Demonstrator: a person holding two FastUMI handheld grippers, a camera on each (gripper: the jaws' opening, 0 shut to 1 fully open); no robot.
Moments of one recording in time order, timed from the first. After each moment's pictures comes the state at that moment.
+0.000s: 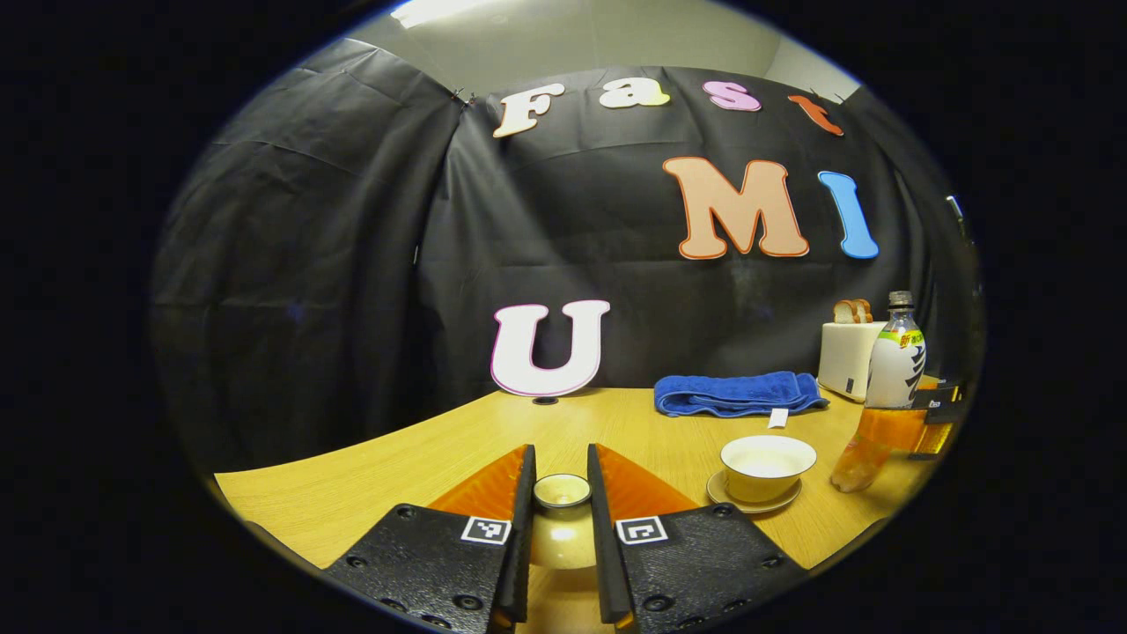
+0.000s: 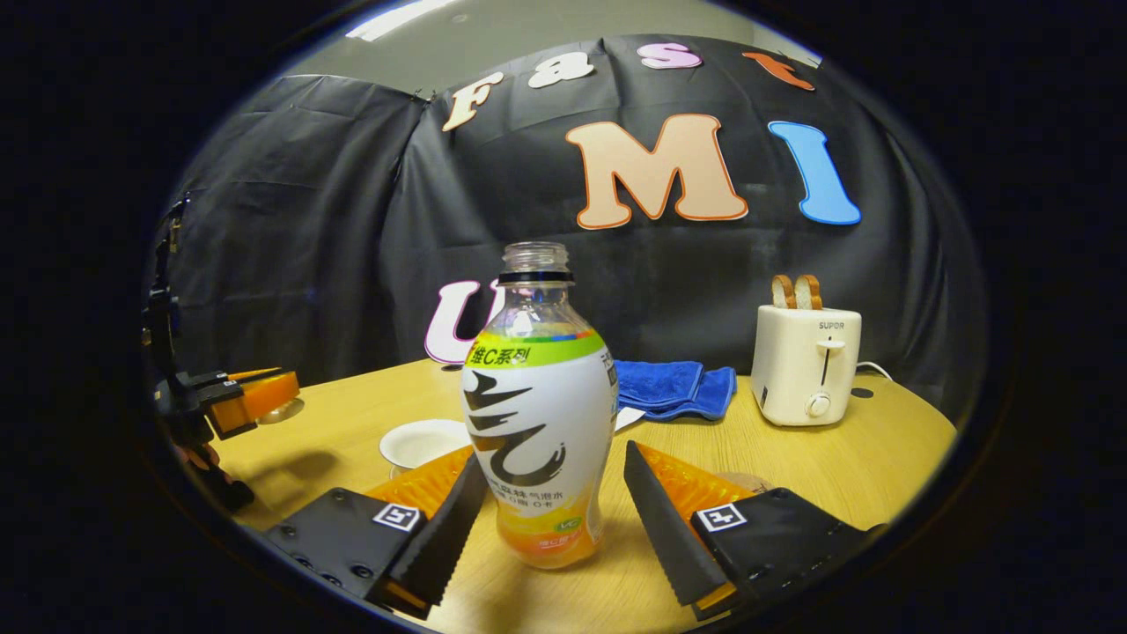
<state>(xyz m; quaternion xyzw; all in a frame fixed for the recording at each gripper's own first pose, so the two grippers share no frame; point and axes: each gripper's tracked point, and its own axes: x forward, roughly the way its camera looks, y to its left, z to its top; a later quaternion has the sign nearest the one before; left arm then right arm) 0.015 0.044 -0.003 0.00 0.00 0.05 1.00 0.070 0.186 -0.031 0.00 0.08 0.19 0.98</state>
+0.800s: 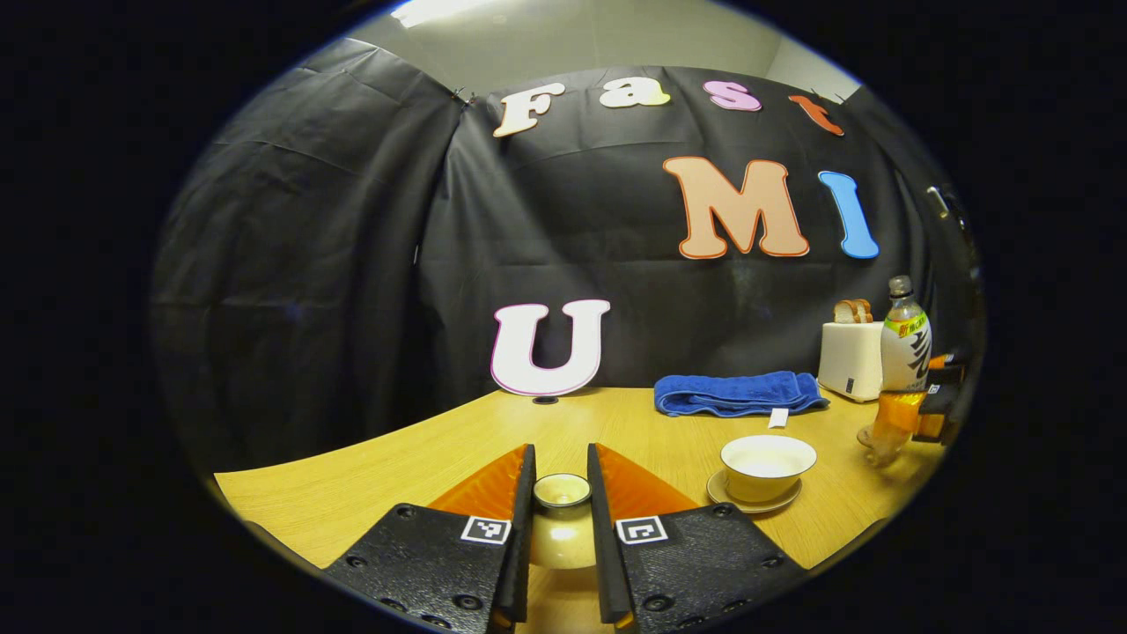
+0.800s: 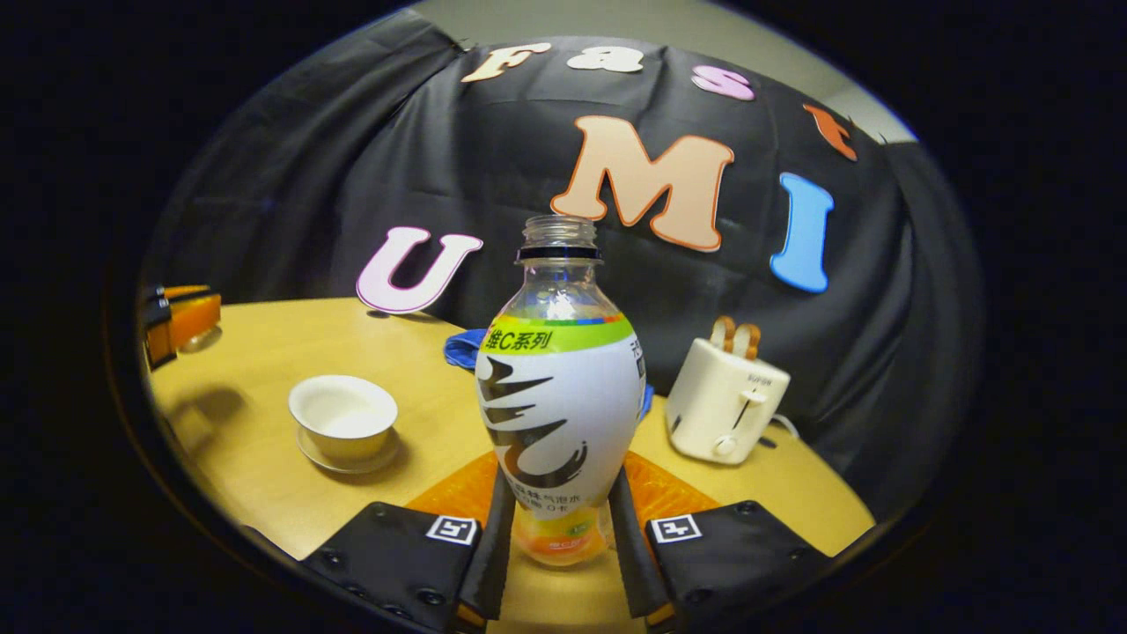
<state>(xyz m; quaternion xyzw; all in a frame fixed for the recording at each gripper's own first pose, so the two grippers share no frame) 0.016 0.045 -0.003 0.00 0.00 0.05 1.00 0.085 0.140 -0.006 -0.22 0.05 0.06 0.97</state>
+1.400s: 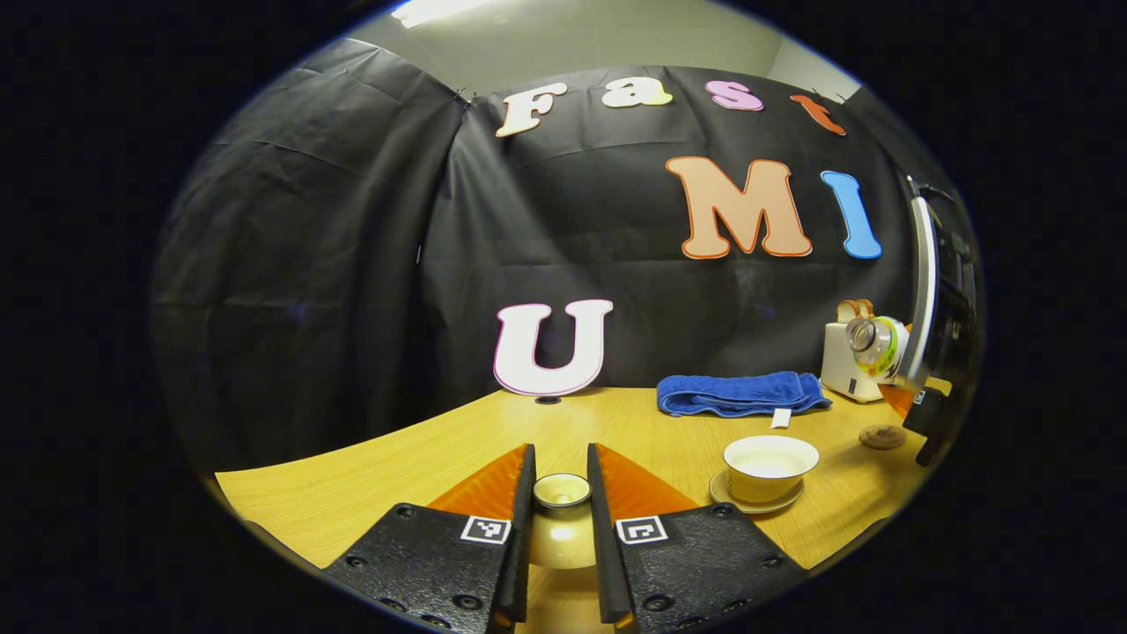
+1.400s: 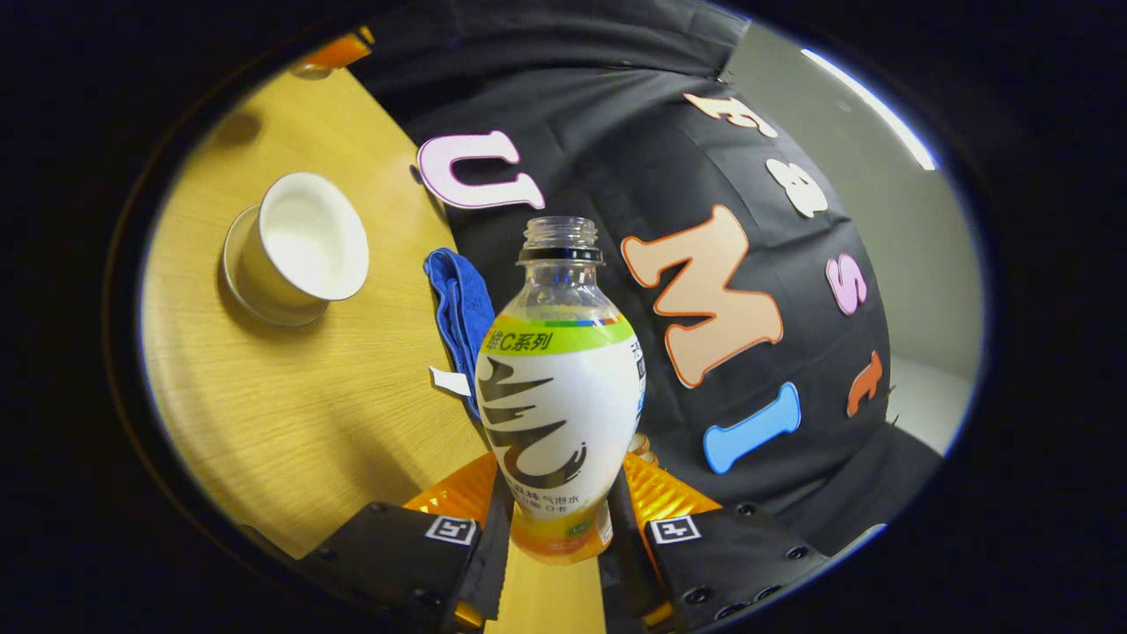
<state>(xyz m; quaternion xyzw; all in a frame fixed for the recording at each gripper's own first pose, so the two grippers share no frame) 0.016 0.046 -0.003 0.00 0.00 0.06 1.00 0.094 0.151 0.015 -0.59 -0.04 0.03 0.80</state>
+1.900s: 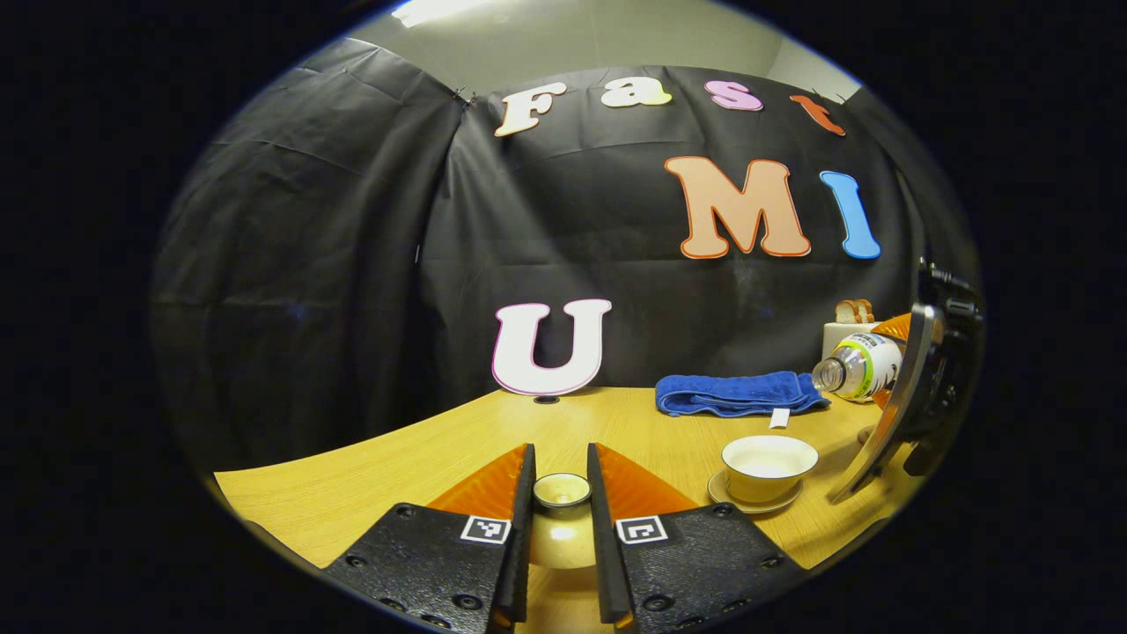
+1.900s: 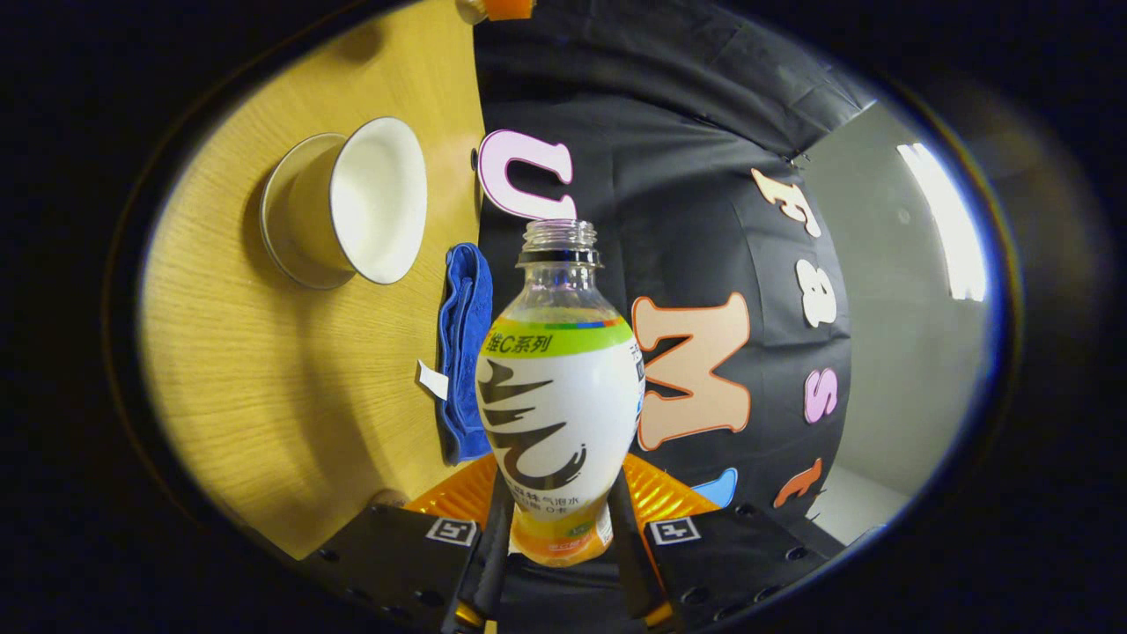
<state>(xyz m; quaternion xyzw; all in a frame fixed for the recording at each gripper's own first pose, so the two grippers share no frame) 0.016 0.046 -0.004 0.00 0.00 0.06 1.00 0.087 0.171 0.008 -0.72 -0.11 0.02 0.68</state>
